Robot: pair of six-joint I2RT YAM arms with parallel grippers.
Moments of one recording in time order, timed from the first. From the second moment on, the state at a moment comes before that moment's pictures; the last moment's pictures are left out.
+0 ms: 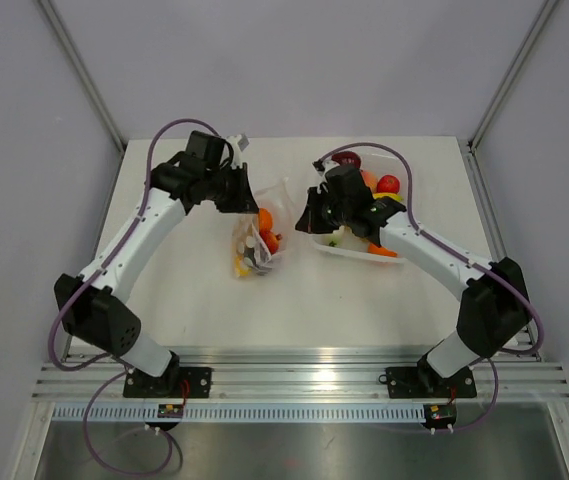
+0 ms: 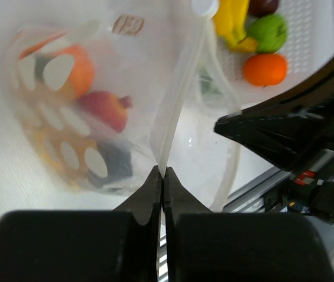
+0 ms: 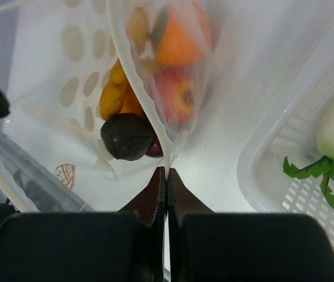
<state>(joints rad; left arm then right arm) -0.40 1.51 1.58 -0.86 0.31 -0.37 0.63 1.56 1.28 -0.36 -0.19 0.53</state>
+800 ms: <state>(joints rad) -0.40 1.58 1.56 -0.82 0.44 -0.40 0.60 1.29 1.26 -0.45 0.09 0.47</state>
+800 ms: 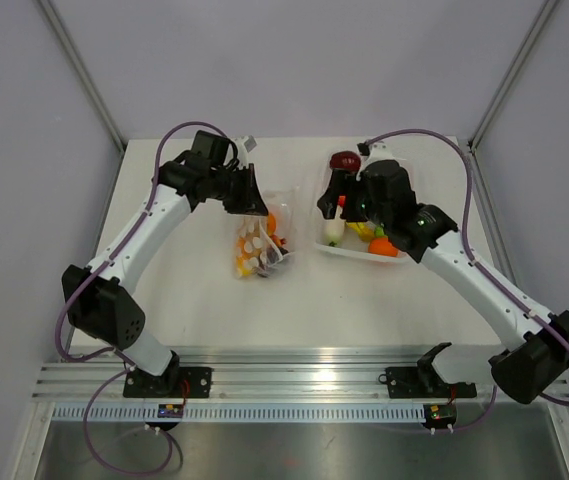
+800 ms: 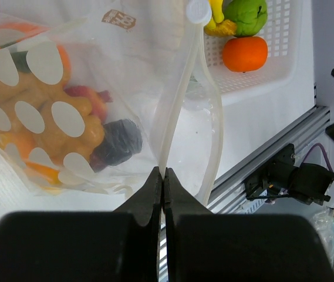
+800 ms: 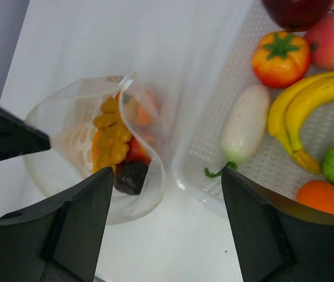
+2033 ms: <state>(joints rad) -0.45 1.62 1.61 -0.80 0.51 -0.42 0.33 1.87 1.37 -0.43 0.12 0.45</state>
